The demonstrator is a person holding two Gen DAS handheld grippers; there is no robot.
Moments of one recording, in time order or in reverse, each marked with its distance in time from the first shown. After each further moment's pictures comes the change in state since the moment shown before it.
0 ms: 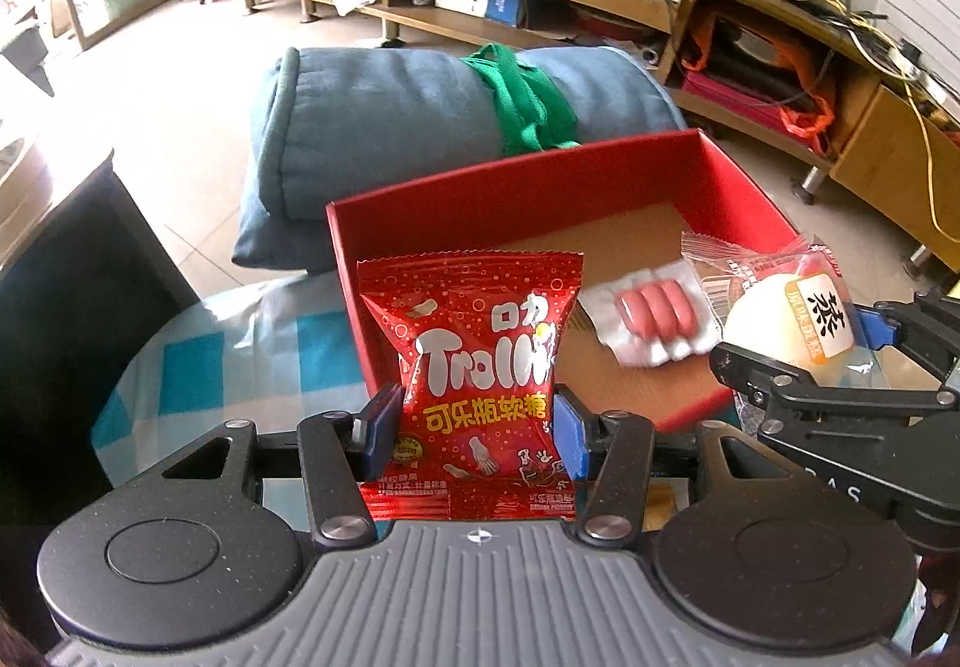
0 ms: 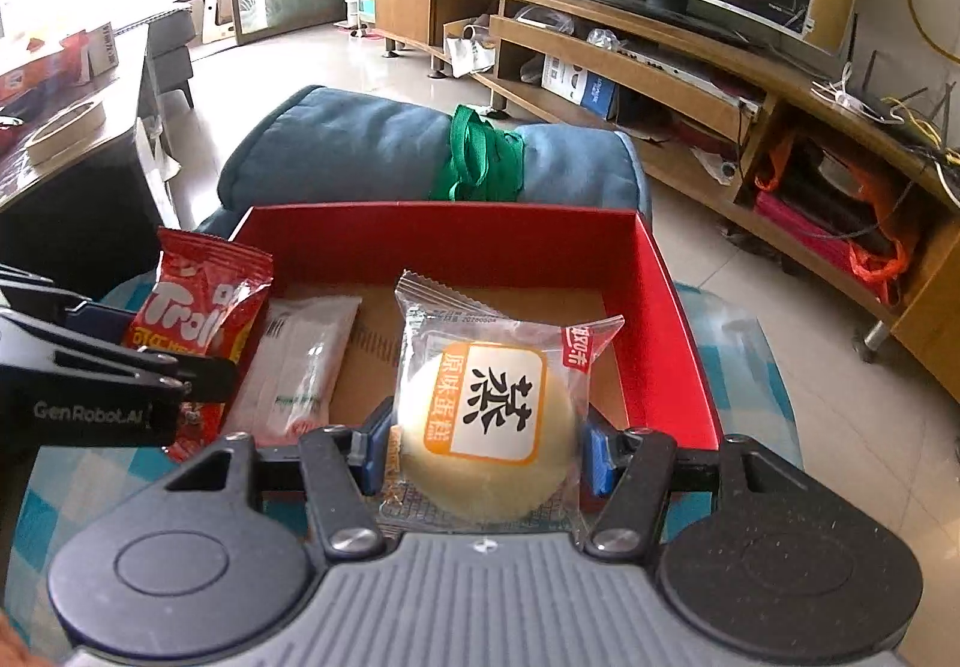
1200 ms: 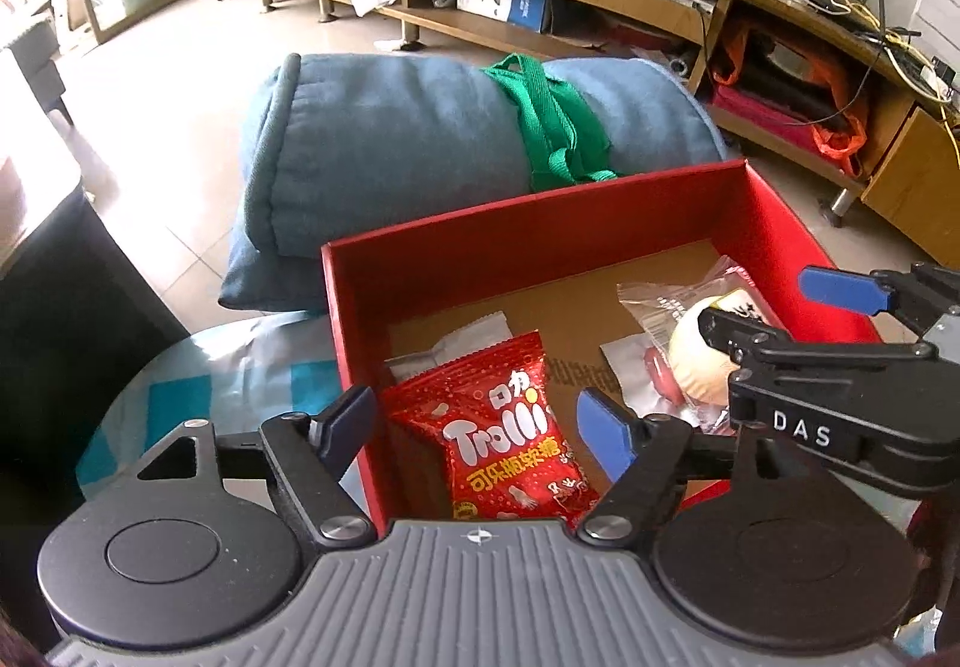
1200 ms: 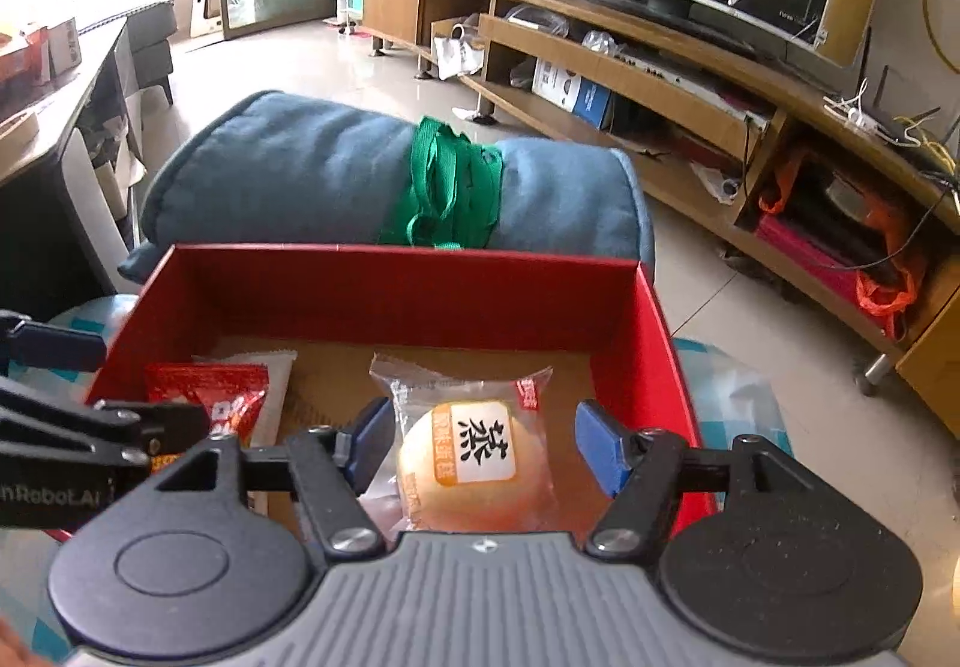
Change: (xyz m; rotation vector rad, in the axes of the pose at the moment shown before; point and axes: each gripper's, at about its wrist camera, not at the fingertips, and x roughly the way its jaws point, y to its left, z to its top) left arm 0.028 0.000 0.025 -0.028 -0.015 0.034; right arm 0.045 -0.013 0.032 -0.015 -0.011 -0.032
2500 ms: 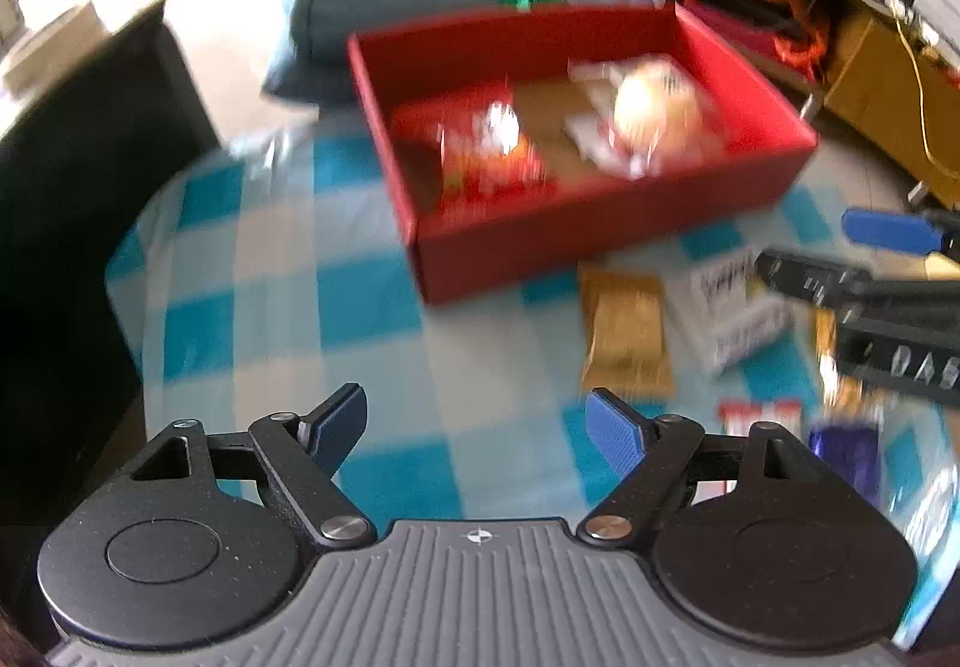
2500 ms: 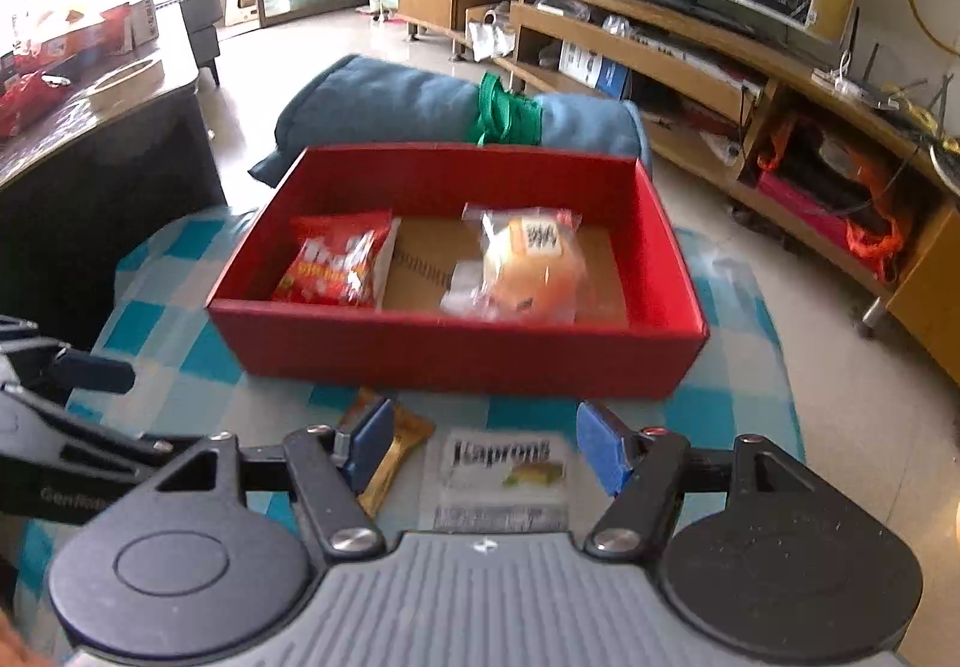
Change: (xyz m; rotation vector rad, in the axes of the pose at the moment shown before) left arm -0.060 -0.001 -0.128 0.022 0.126 -0.019; right arm -0.105 0.019 -0.093 0.002 0.060 0.078
